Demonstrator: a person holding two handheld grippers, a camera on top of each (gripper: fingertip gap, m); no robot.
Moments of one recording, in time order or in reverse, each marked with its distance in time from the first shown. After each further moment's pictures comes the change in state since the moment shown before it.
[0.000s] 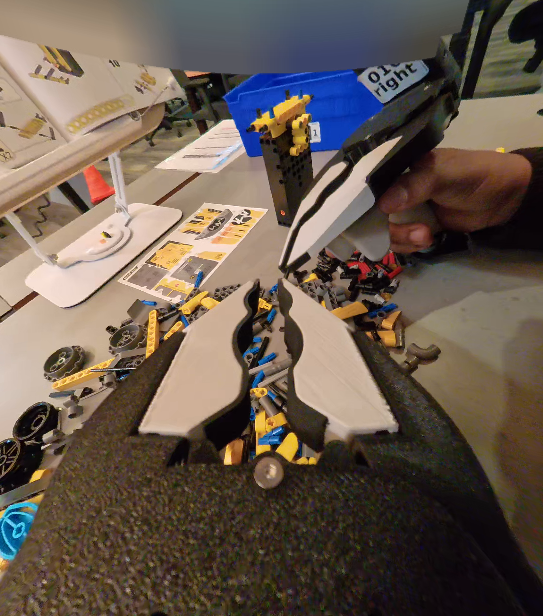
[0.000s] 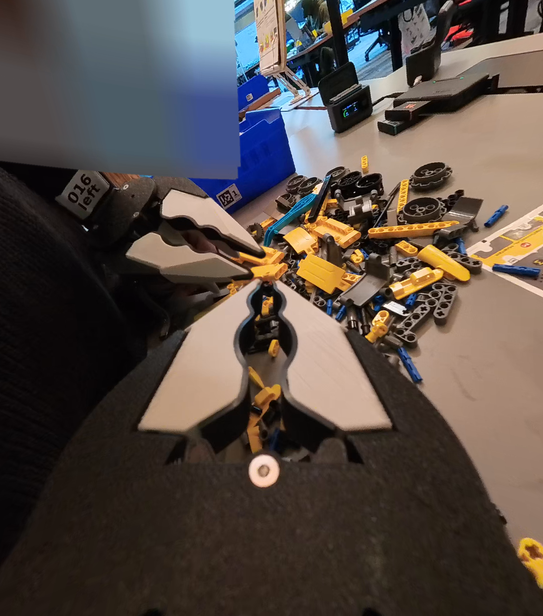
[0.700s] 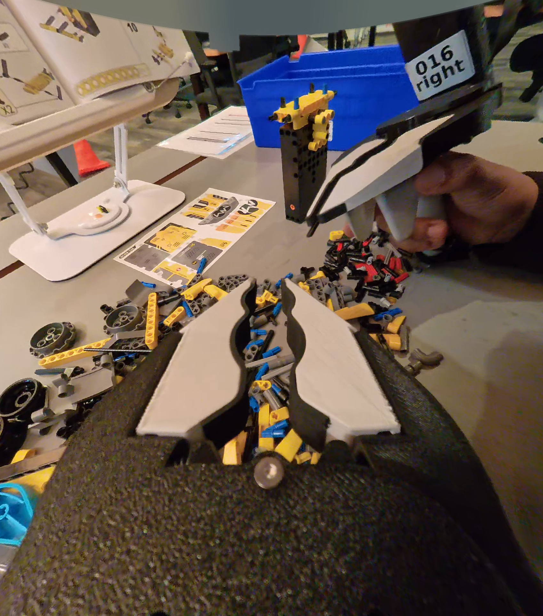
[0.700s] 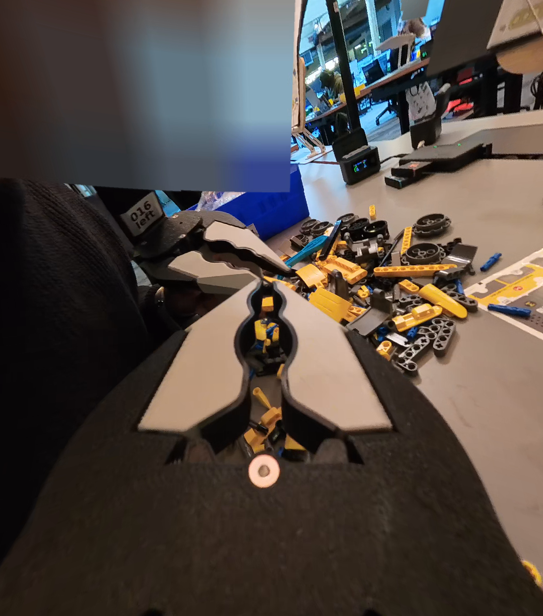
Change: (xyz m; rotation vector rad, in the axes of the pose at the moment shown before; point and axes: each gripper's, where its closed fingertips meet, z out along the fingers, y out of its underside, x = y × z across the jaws) left arm -0.013 0.006 -0.001 -0.017 0.003 -0.112; right arm -0.010 -0.022 -0.013 0.139 -0.061 -0.037
